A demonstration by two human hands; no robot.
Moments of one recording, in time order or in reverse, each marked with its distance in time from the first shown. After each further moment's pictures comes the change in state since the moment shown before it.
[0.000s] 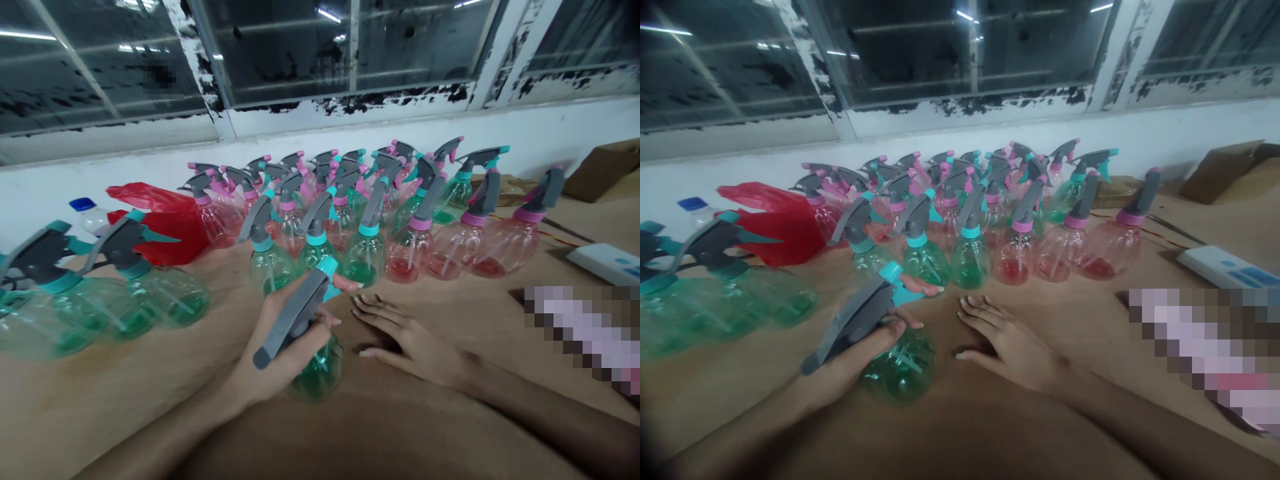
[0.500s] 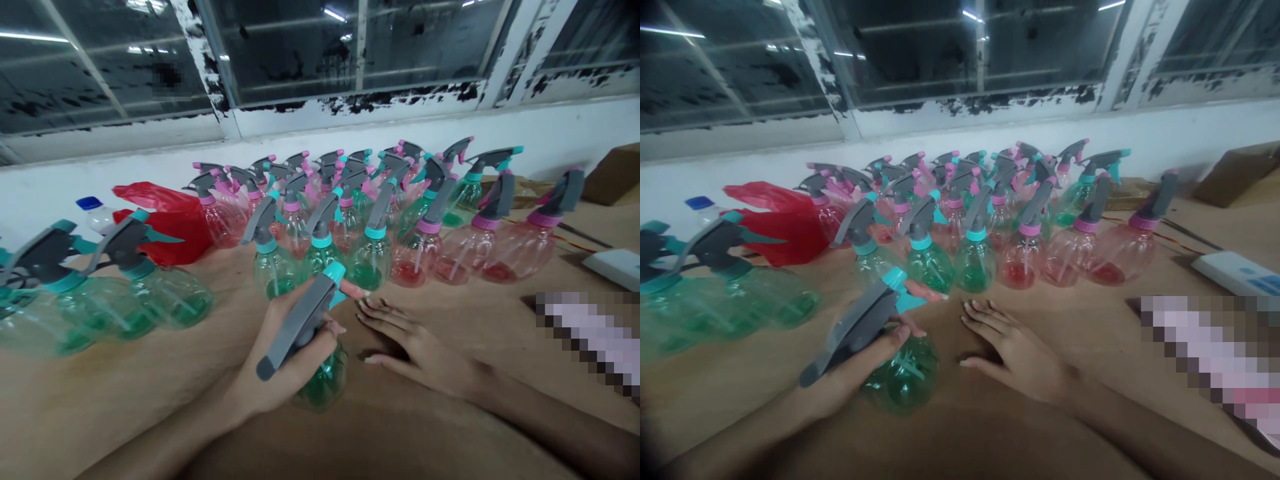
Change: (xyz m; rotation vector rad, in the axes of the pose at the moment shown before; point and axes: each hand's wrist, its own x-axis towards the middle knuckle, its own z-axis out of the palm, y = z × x) left_hand -0.001 0.011 -0.003 0.030 -0.038 0.016; right_hand 0.000 0.000 -0.001 -0.016 -0.031 0.023
